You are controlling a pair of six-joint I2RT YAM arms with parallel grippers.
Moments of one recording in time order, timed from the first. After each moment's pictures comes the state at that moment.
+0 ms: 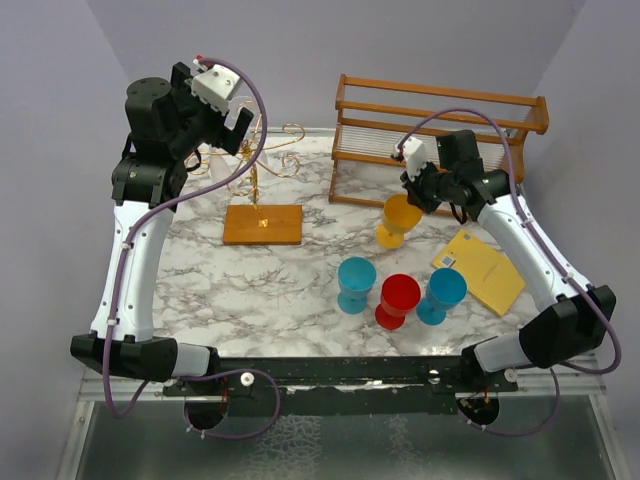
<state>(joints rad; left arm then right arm) -0.13 1.35 1.74 -0.52 0.30 0.45 0.33 1.43 1.37 -0.76 -0.21 -0.50</state>
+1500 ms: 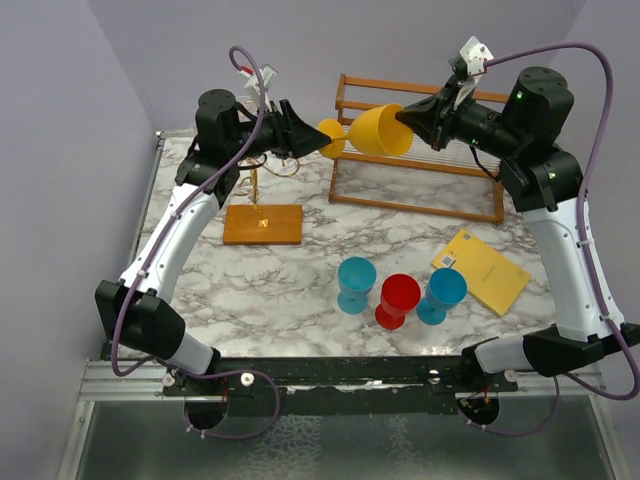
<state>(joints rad) -0.31 1.49 1.55 -0.09 0.75 -0.64 0.33 1.38 1.88 -0.51 -0.60 -0.14</state>
